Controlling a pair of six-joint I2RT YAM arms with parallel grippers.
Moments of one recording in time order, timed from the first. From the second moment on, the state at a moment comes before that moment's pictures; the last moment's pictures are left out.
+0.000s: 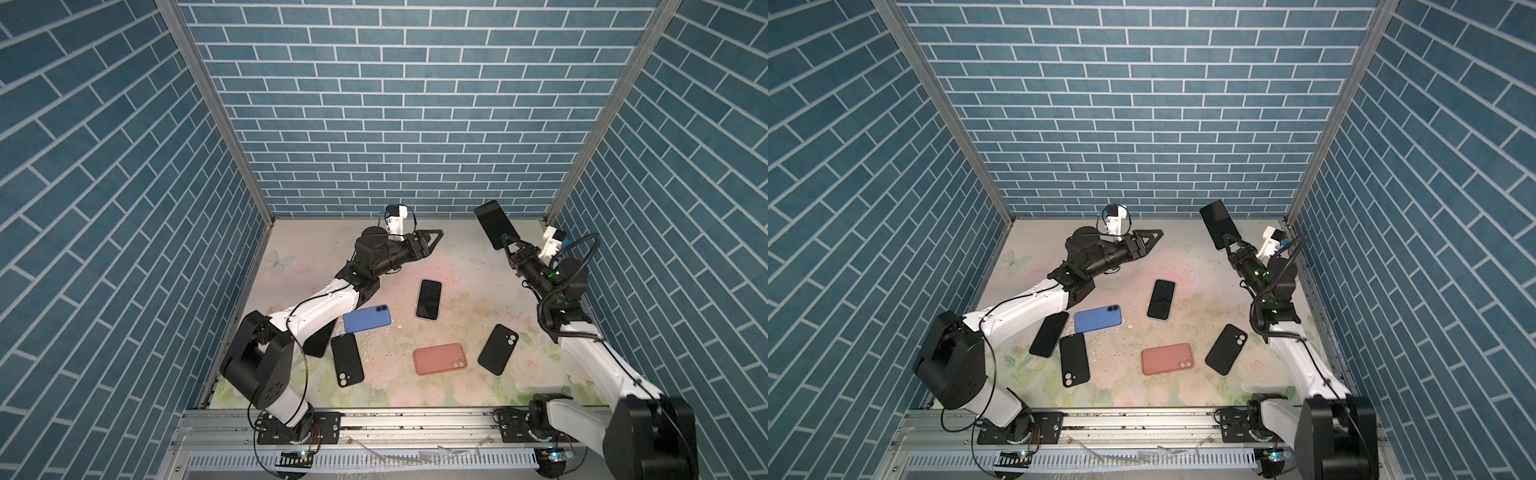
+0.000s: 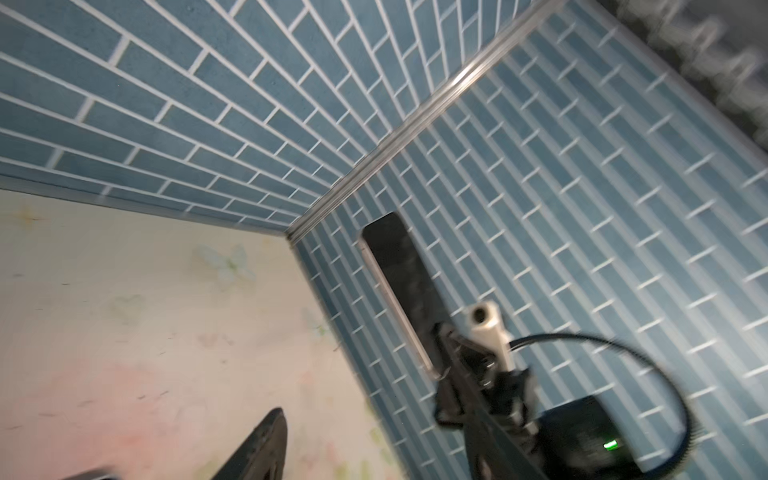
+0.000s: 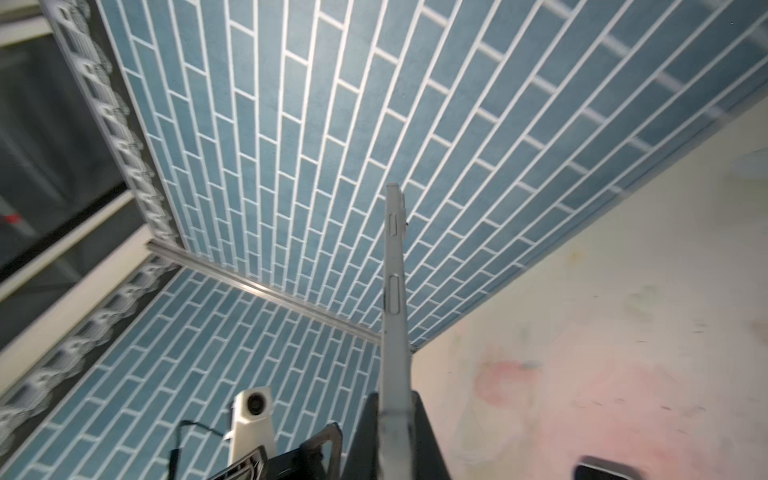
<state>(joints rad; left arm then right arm) -0.64 1.58 1.21 0.28 0.39 -0.77 0.09 1.01 0.68 0.35 -0.41 1.07</state>
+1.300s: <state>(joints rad) -1.11 2.68 2.44 -0.70 0.29 0.20 0.03 0.37 0.74 -0.87 0.32 0.65</state>
